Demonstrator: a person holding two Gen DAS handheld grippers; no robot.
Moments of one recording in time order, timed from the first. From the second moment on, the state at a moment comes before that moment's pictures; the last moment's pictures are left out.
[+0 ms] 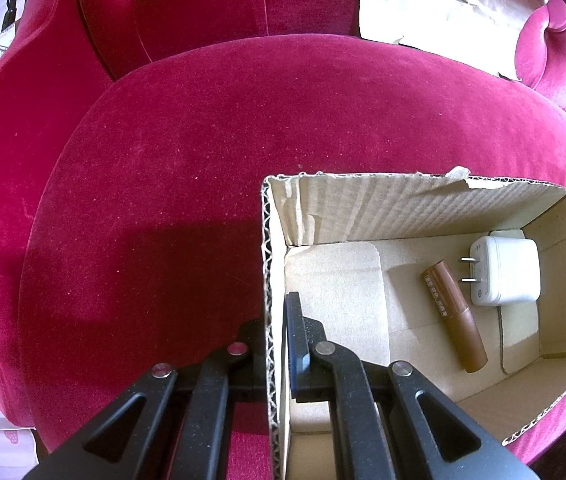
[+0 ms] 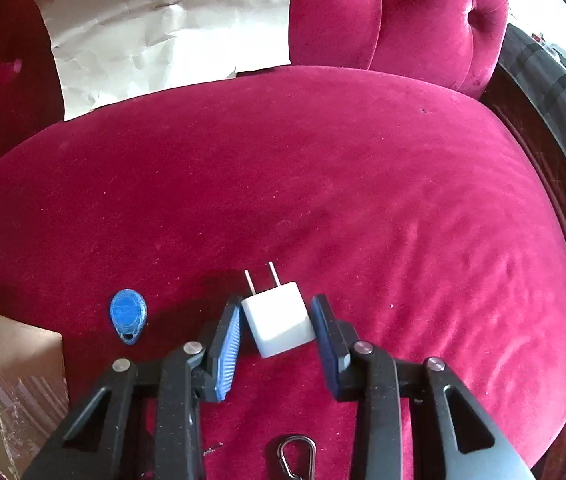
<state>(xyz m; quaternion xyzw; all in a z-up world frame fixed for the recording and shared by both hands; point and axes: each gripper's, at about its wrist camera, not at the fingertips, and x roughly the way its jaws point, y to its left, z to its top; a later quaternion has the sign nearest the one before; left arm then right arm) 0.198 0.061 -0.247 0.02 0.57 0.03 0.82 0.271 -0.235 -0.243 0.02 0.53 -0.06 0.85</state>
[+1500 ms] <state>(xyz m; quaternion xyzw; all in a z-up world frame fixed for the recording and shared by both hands) 0.201 0.059 -0.245 0.03 0.57 0.04 0.82 0.235 -0.161 -0.164 -0.03 0.50 0.03 0.86</state>
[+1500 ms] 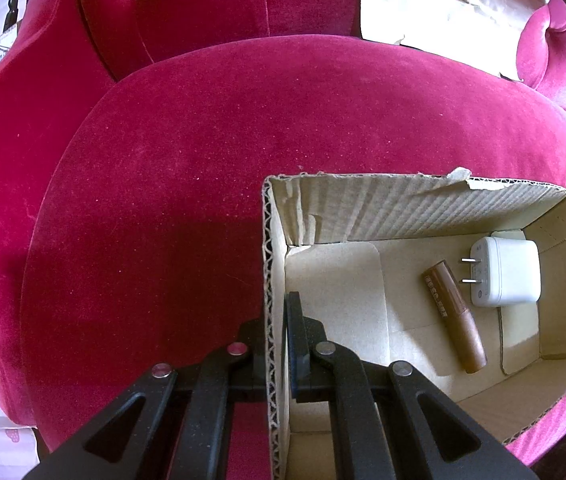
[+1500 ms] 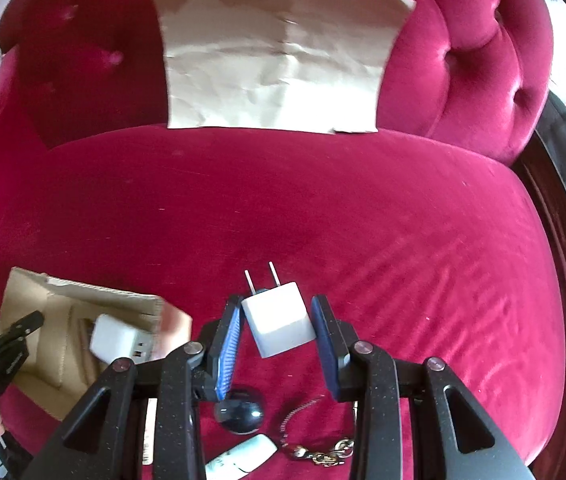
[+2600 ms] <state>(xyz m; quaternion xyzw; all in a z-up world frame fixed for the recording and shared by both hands) 0.203 0.060 -0.243 0.03 0.57 0.04 0.82 0.206 -0.044 -0.160 -0.09 0.49 0.17 0.85</state>
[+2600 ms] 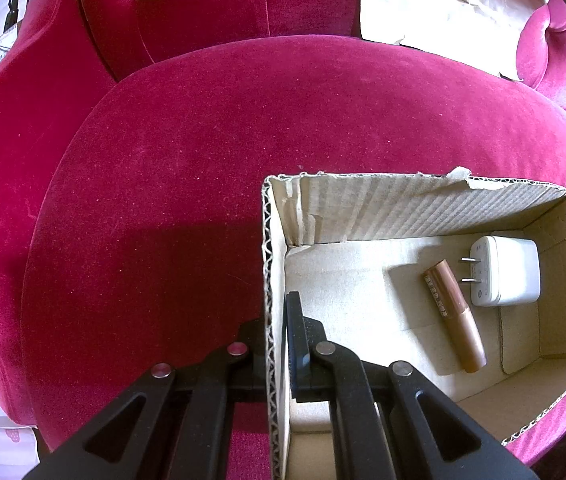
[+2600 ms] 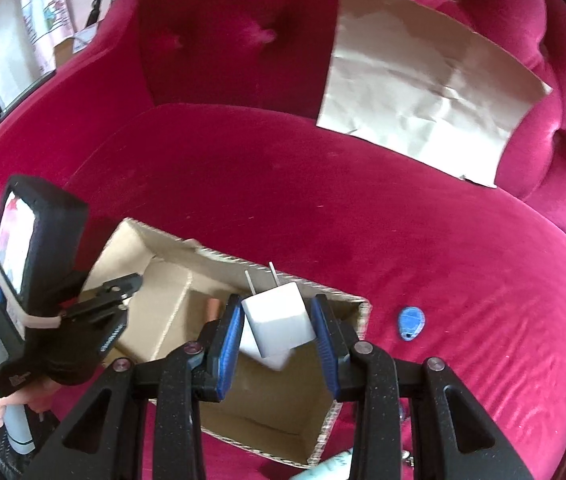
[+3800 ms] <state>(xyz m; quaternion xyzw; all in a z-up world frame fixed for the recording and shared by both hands) 0.207 0.061 -0.244 0.03 0.56 0.04 0.82 0.196 -0.004 -0.200 -0.12 0.50 0.21 0.83</state>
